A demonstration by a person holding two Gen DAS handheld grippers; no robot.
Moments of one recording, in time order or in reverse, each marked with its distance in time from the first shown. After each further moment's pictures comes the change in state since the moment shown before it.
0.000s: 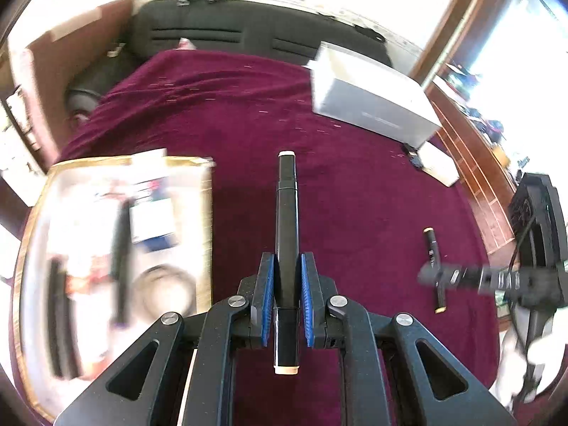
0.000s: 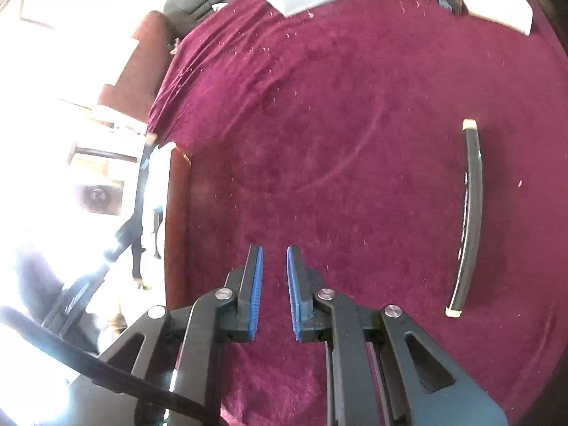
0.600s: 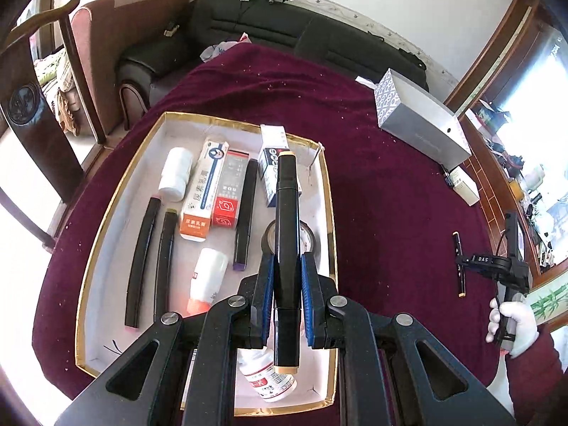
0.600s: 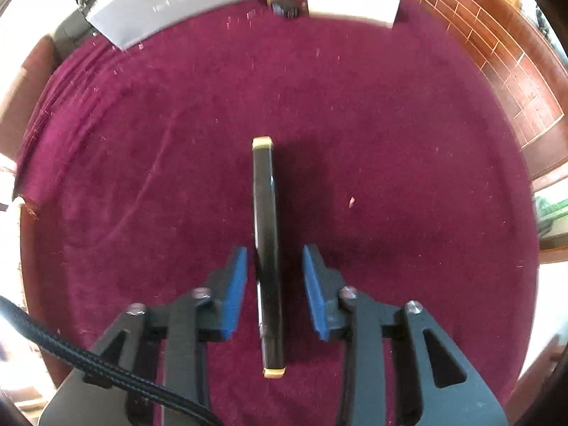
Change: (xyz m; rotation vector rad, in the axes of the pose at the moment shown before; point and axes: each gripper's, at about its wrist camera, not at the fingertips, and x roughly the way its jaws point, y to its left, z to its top) left arm -0.053 0.096 -0.043 -0.141 -0.006 0.028; right arm 0.020 -0.073 0.003 0.097 -0.050 -0.434
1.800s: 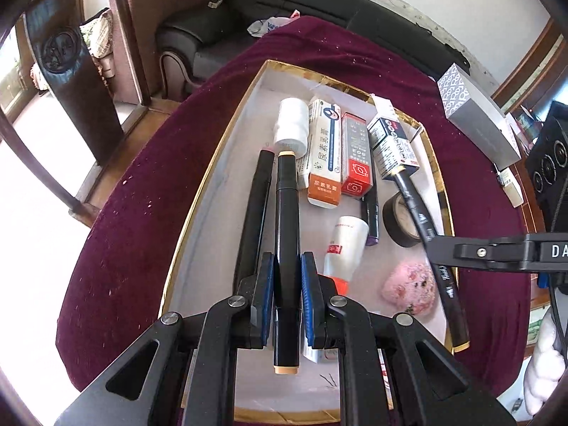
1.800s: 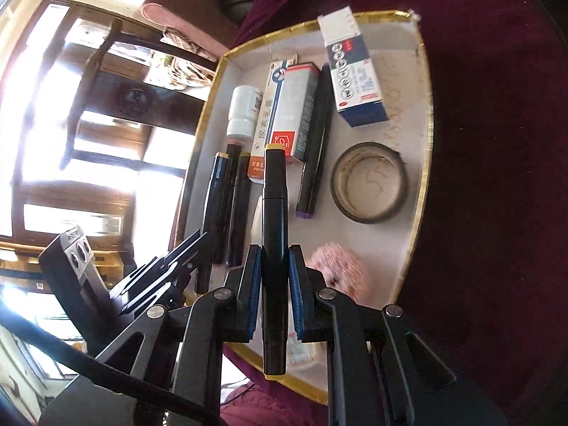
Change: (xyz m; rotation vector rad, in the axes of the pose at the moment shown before) left arm 0.025 0.111 -0.020 -0.075 0.082 0.098; right arm -0.024 0.346 -0.114 -0.404 0.318 0.599
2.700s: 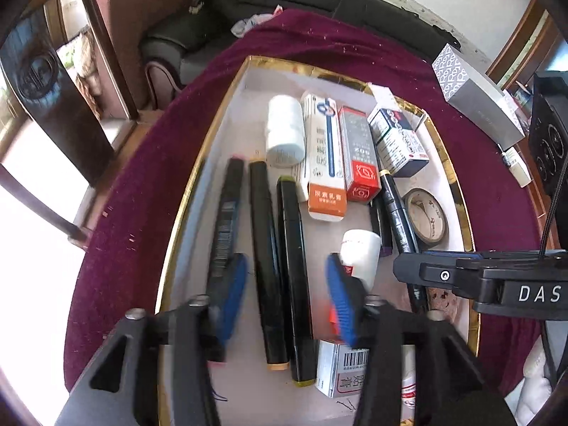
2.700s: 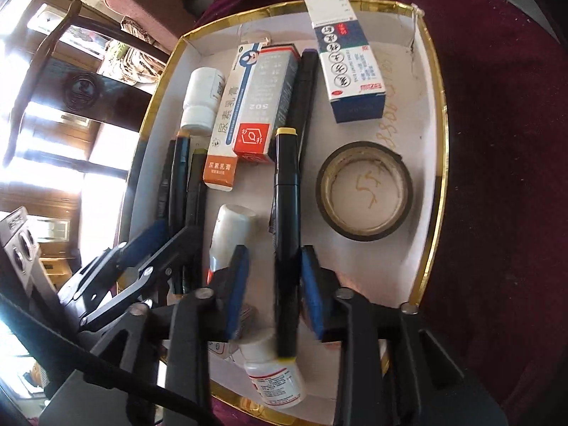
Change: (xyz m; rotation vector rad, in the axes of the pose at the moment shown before) left arm 0.015 -0.006 0.010 0.101 -0.007 0.033; right arm 0.017 -0.002 -0.003 0.000 -0.018 -0.234
